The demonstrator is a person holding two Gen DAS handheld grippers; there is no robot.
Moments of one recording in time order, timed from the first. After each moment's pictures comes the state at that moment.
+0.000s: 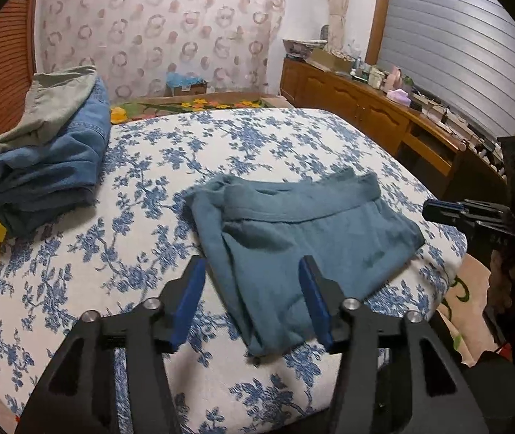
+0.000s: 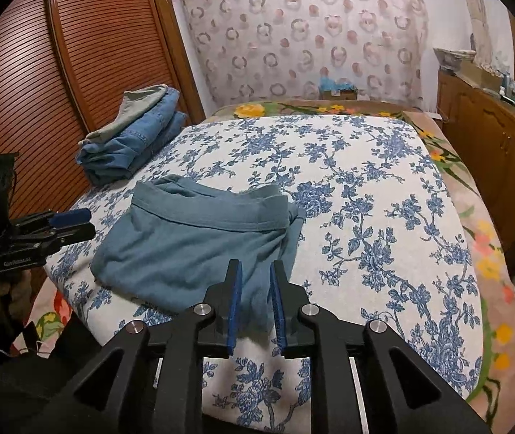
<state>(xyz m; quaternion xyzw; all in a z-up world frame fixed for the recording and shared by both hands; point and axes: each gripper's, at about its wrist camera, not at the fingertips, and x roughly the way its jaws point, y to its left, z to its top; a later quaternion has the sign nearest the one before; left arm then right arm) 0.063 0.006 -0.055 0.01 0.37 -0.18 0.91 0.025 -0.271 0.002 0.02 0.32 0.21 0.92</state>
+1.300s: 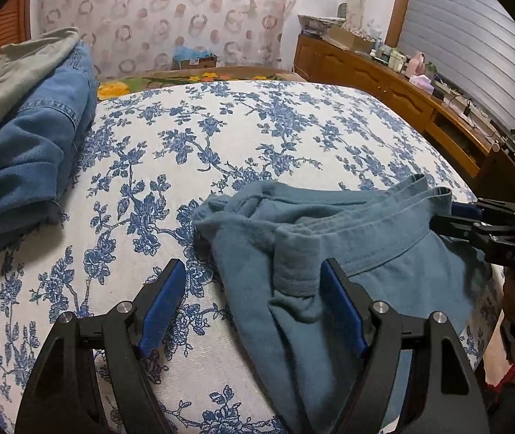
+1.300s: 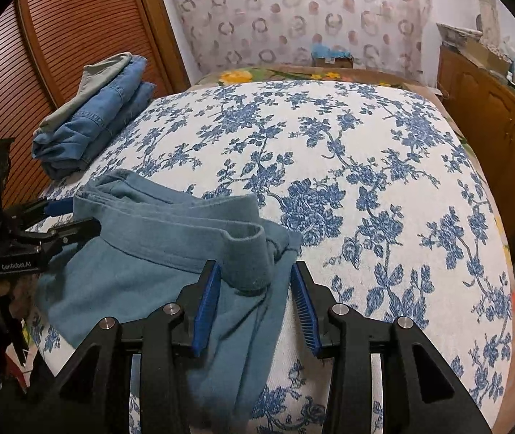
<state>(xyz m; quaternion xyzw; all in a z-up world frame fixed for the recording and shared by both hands) 0.153 0.001 -0.097 0.01 0.42 -0.16 0.89 0.126 -0.238 -0.029 0.00 0.39 0.19 0.90</state>
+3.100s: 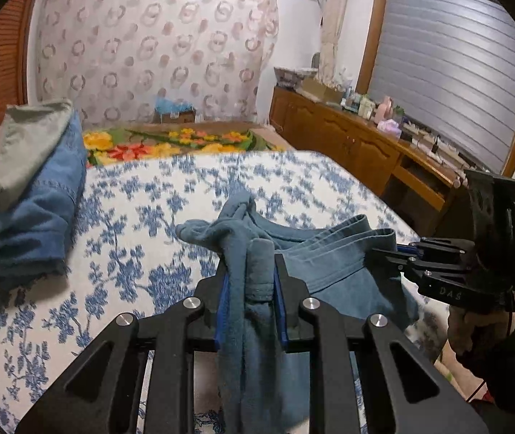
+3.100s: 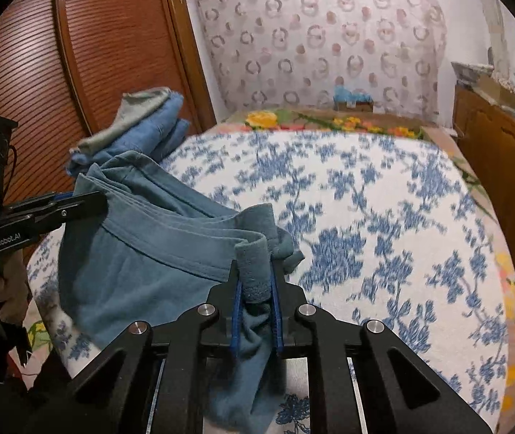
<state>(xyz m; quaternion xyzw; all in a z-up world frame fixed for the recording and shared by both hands) 0.113 -0.012 -0.028 -0.02 0.31 -0.20 0.93 0.094 -0.236 -0.005 0.00 0.30 0.23 0.93</state>
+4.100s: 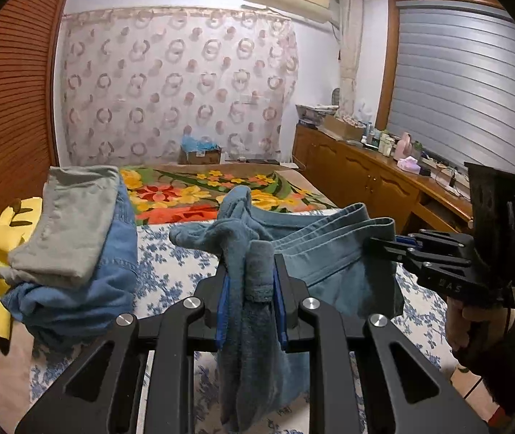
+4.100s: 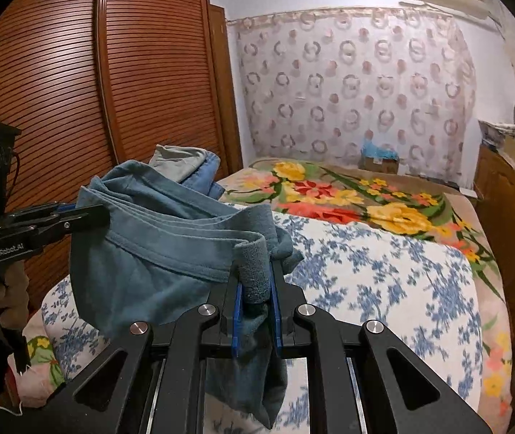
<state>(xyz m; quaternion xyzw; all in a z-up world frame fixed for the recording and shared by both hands) 0.132 0.034 0.032 -0.02 0.25 -0.16 0.95 0.133 -0.207 0.052 -0.03 0.22 0.28 0.93</state>
